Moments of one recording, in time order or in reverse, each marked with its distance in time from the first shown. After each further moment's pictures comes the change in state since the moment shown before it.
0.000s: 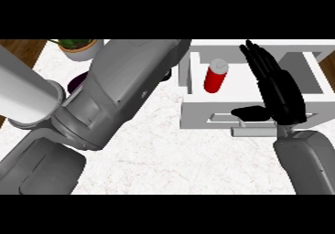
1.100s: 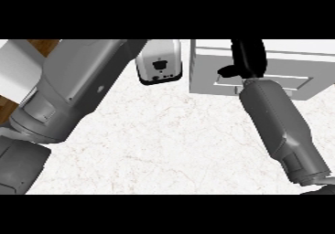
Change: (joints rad) left arm 0.159 0.153 -0.012 -0.198 -0.063 -0.055 0.106; right arm -0.510 0.103 -0.143 0.906 0.227 -0.517 -0.096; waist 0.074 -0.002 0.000
